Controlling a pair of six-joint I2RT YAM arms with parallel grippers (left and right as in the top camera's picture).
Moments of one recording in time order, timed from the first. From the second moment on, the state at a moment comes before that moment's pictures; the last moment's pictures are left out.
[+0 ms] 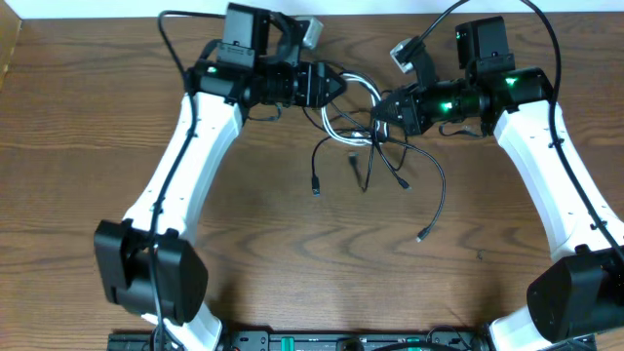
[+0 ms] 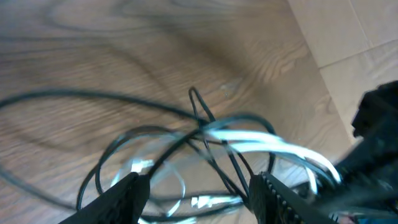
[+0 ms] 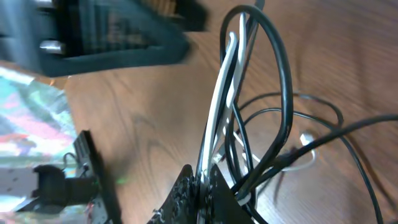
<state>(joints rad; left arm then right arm) -0.26 1.80 1.64 -0.69 0.70 -0.17 0.21 1.71 1.56 -0.86 -0.85 -0.14</state>
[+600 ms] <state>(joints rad) -0.29 1.89 1.64 -0.66 0.59 -0.16 0.21 1.71 1.56 -0.87 -0.97 -0.17</state>
